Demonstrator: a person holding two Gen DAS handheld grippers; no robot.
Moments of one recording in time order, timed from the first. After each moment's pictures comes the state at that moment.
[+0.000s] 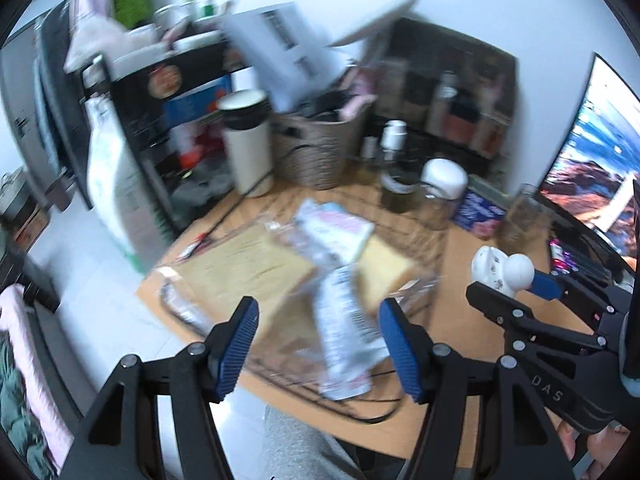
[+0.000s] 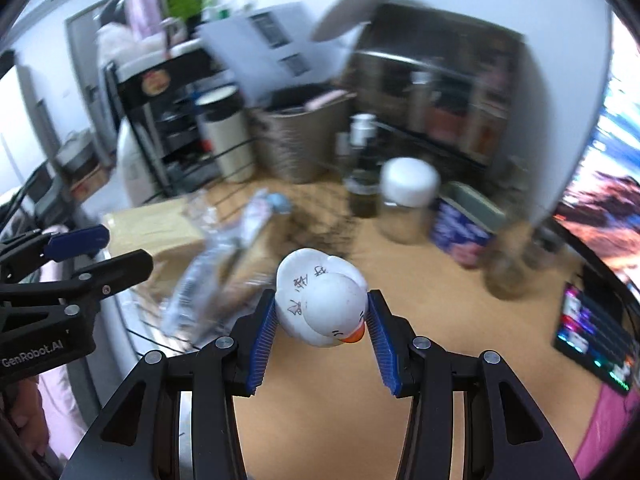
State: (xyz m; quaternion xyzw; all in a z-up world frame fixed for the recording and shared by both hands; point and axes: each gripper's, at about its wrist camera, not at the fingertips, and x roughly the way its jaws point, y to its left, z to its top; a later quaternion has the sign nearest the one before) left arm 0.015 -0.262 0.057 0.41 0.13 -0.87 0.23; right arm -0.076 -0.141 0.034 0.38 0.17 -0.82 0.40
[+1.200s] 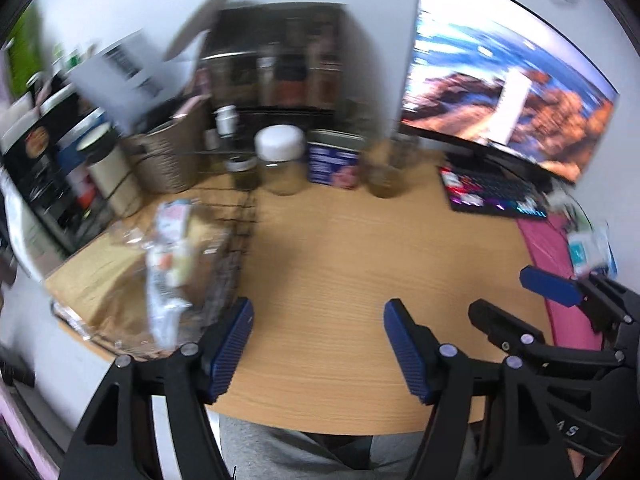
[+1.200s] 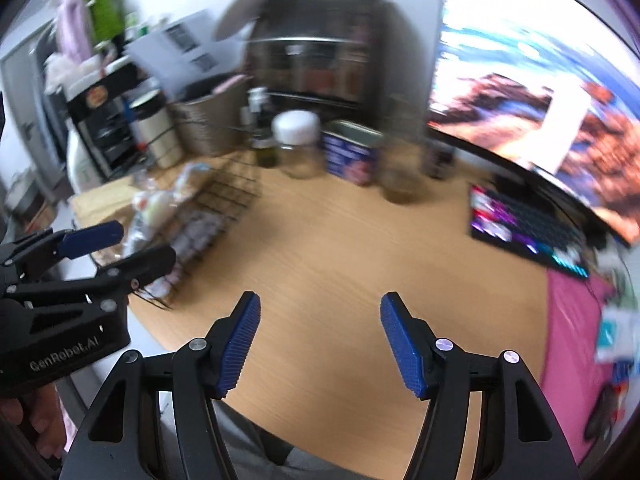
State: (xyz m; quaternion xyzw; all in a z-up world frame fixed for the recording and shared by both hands) left arm -0.009 -0.095 0.052 0.43 0.04 -0.90 0.04; right arm -0.034 0.033 0.045 0.42 0.10 -0.87 0.23
